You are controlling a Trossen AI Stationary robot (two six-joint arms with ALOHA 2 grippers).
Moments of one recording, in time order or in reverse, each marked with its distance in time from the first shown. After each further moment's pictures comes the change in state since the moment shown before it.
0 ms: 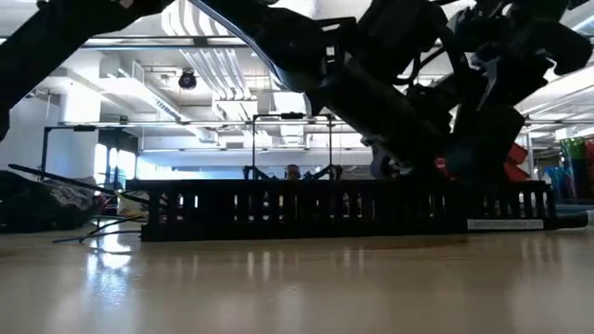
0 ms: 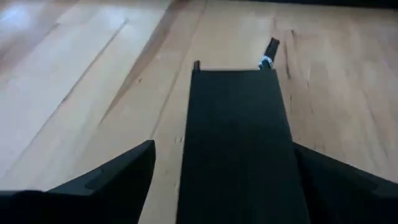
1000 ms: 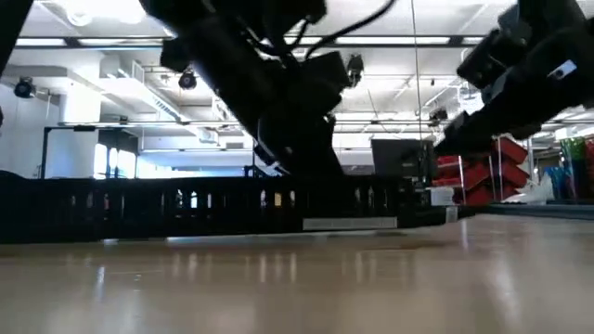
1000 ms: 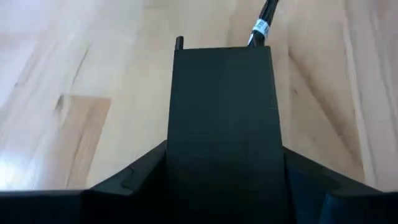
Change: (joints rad) left arm -0.105 -0.473 -0.627 -0.091 0.011 -0.106; right arm 0.076 0.124 -0.577 1.301 -0.153 0.263
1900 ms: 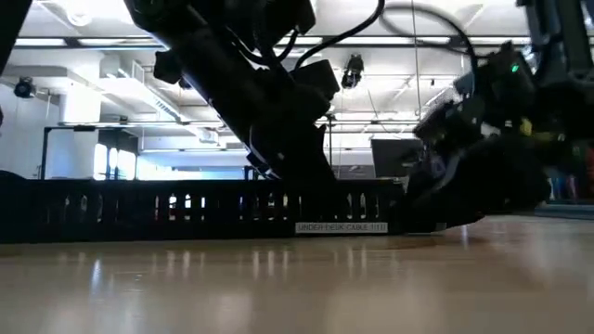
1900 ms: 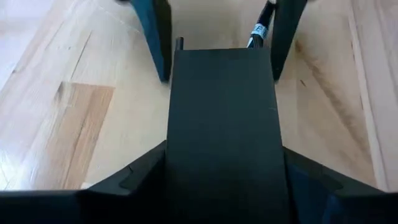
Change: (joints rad) left arm 0.006 0.006 -0.020 0.029 0.029 0.008; right arm -0.024 0.821 0.156 0.664 0.006 -0.181
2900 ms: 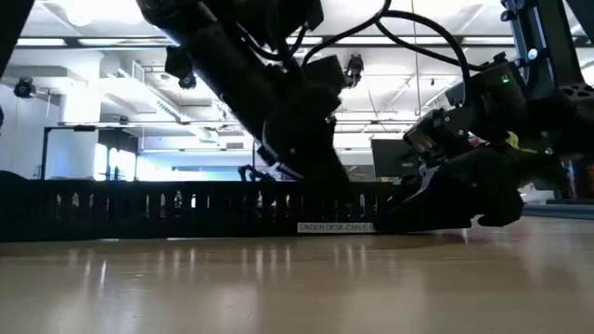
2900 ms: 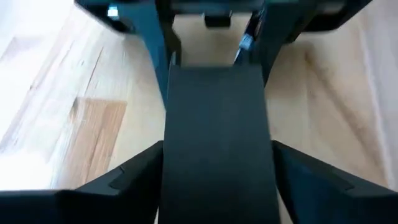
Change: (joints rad) left arm 0.007 0.000 0.044 -0.007 -0.002 0.042; right arm -0.005 0.122 0.025 0.076 0.037 -0.034
